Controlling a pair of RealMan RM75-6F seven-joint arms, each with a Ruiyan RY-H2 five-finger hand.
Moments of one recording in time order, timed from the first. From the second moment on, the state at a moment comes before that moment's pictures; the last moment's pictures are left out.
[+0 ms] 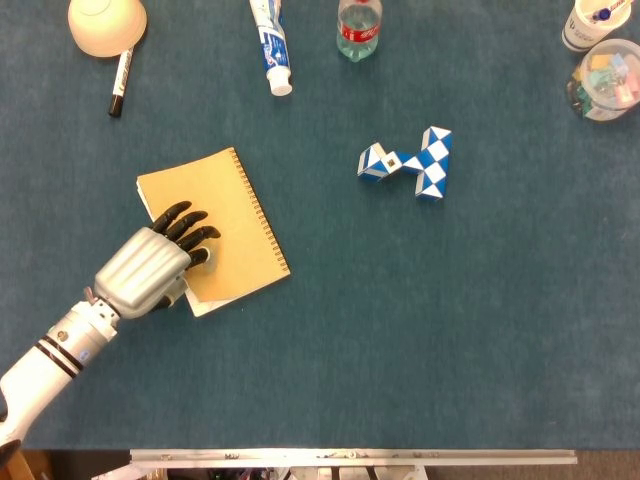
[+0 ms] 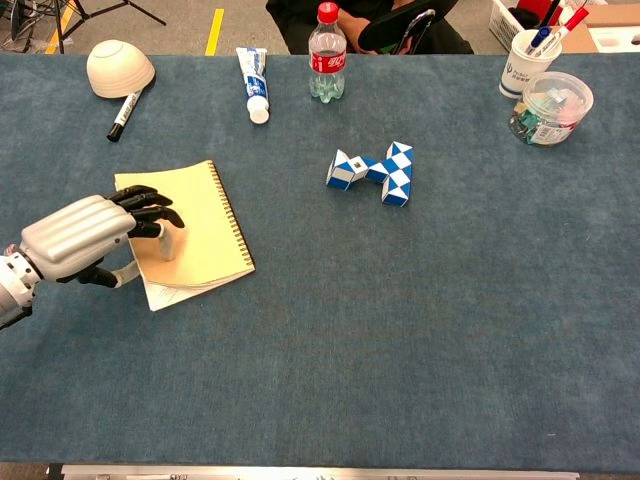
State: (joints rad) left arm -0.47 -1.46 0.16 -1.26 1.74 1.19 -0.07; right arm 0.07 -1.01 0.10 -1.65 -1.50 1.52 0.18
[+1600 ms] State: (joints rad) left arm -0.37 -1.27 0.13 -1.86 1.74 1.15 0.82; right arm 0.05 -1.03 0.09 -1.62 -1.50 1.53 0.20
